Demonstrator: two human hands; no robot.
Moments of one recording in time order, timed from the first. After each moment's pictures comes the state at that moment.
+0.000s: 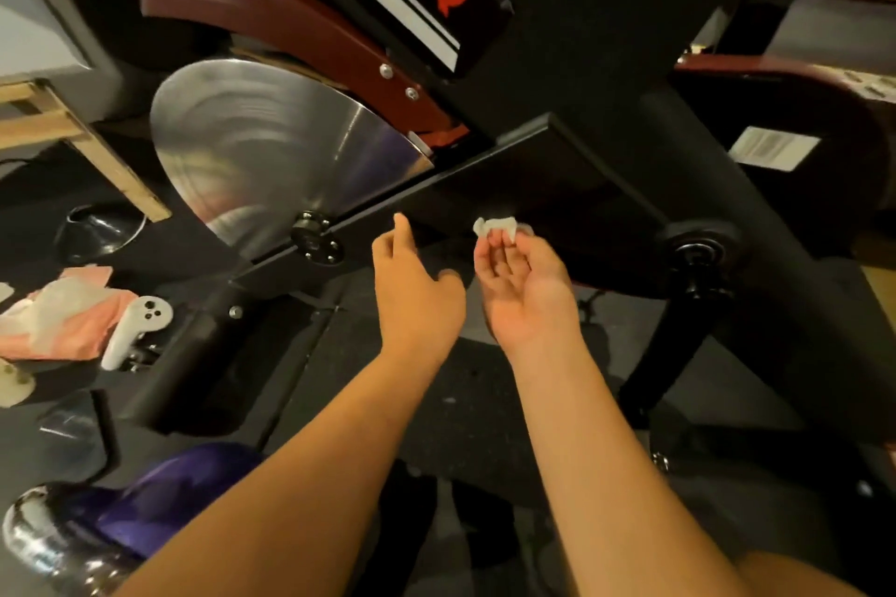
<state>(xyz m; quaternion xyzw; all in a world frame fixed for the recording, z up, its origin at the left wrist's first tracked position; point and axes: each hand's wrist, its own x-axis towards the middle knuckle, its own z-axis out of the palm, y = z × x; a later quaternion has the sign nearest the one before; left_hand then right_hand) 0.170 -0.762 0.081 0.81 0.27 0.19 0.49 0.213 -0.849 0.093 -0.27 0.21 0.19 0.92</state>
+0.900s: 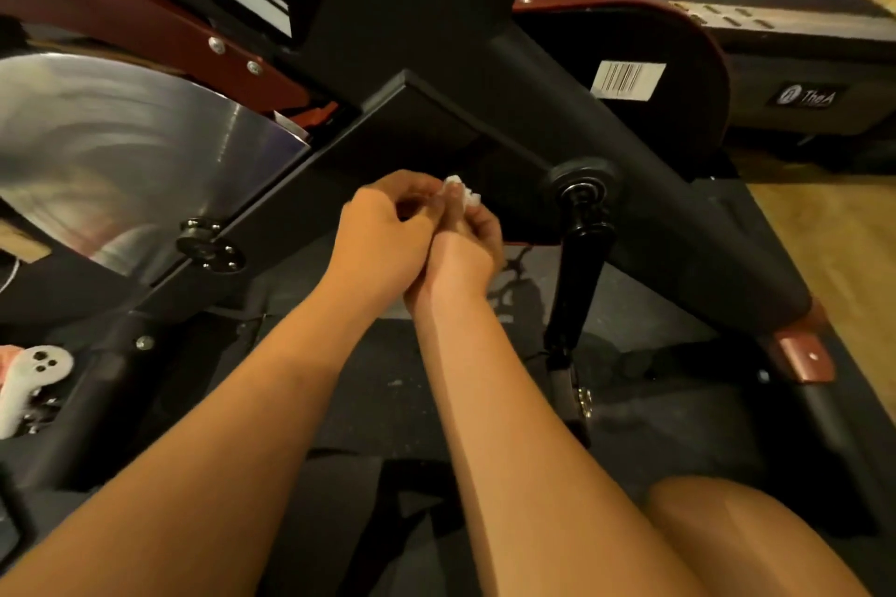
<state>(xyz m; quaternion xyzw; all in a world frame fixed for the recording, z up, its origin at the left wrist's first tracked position) 0.197 -0.795 0.112 0.84 0.06 0.10 0.53 0.213 -0.847 0.098 -0.30 0.30 -0.02 0.90</state>
